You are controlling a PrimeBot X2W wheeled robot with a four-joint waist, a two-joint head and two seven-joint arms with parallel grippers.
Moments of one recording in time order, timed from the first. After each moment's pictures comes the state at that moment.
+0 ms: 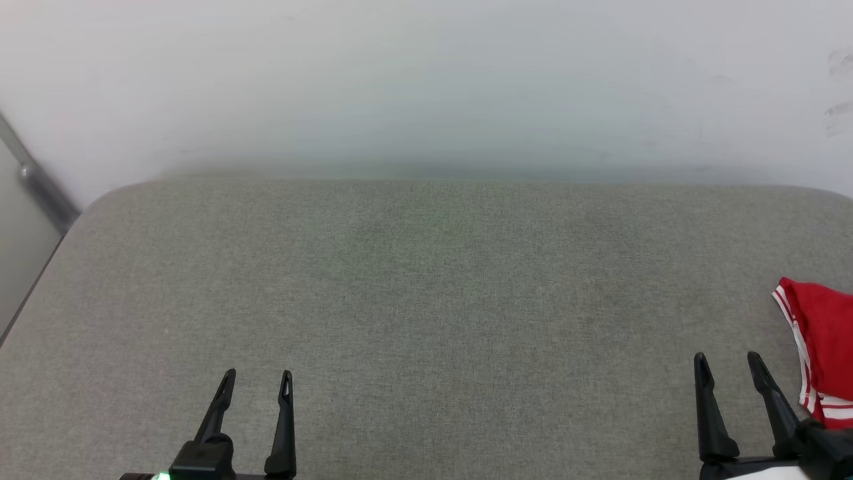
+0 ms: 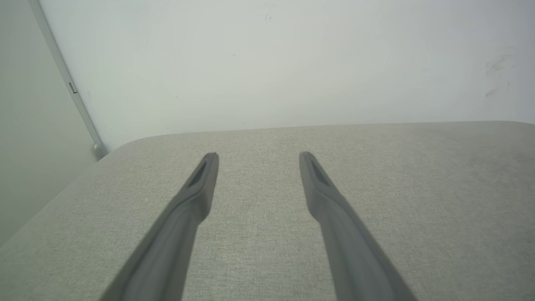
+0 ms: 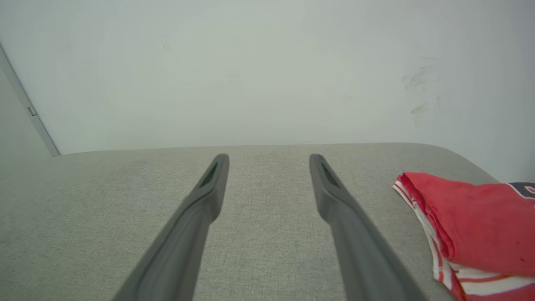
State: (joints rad) left arm 0.16 0.08 -0.05 0.01 -0.04 0.02 -0.26; right arm 0.14 -0.07 -0.08 0.02 0.15 0.13 -0.26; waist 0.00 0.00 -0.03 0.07
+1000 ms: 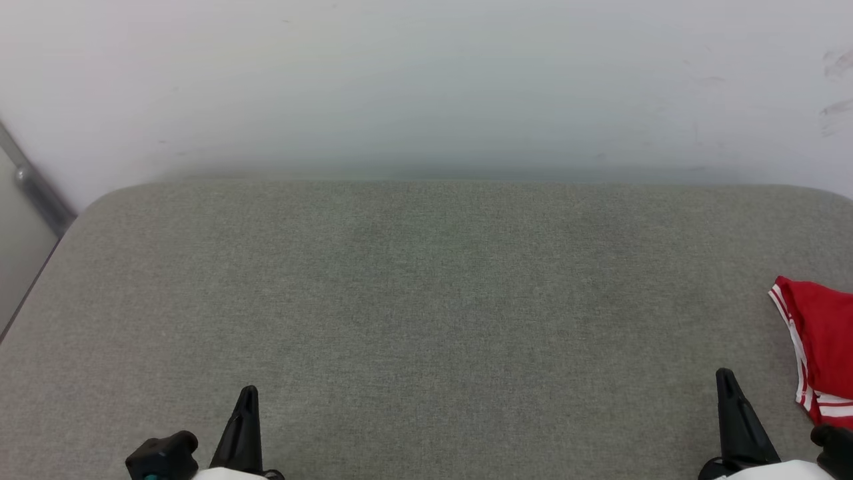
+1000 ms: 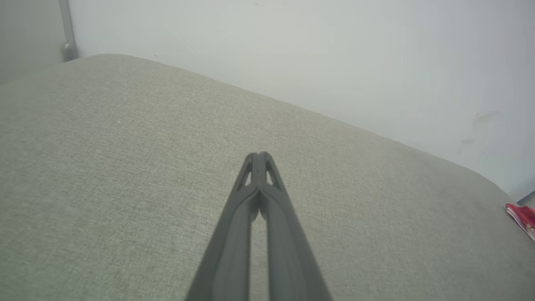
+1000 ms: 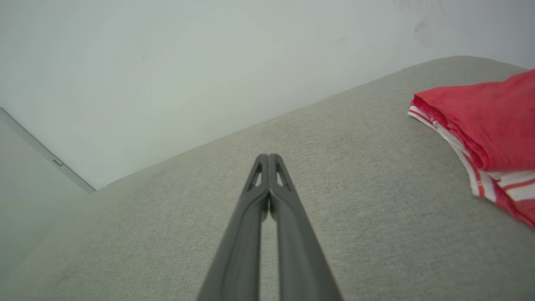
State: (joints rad) left arm 0.13 0.06 -0.02 0.11 -0.38 -0.02 -0.18; right arm 0.13 -0.06 -0.08 0.10 0.46 0.13 -0.18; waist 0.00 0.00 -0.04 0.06
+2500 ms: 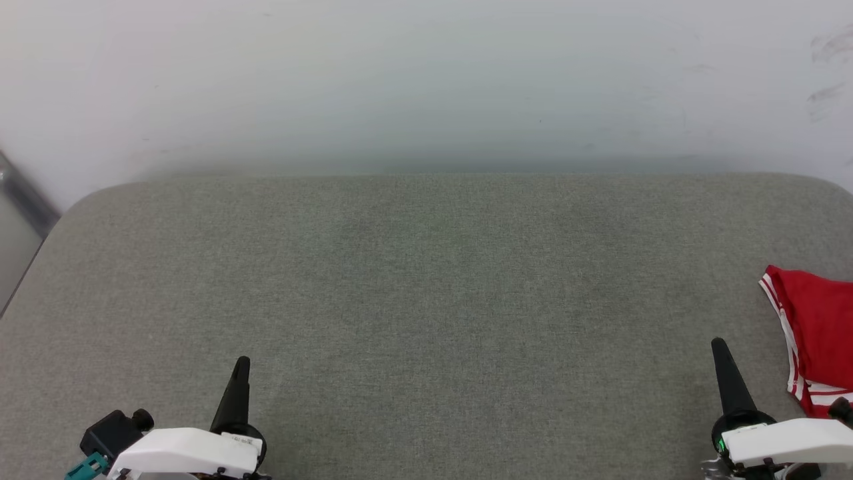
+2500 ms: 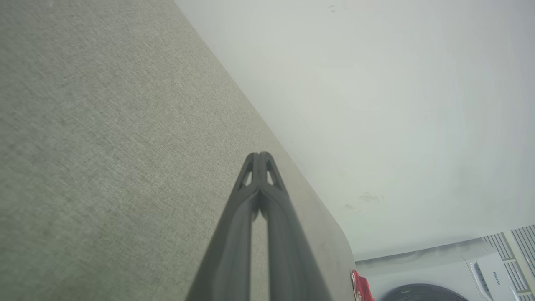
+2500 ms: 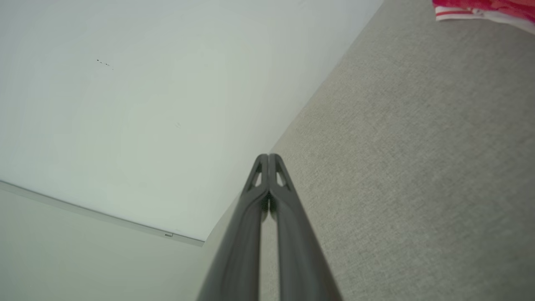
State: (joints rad) left arm 0.01 0.06 0.04 0.18 -1.04 -0.08 -0.03; right arm 0.01 -0.06 -0.10 0.18 1.08 0.13 -0.02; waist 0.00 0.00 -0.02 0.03
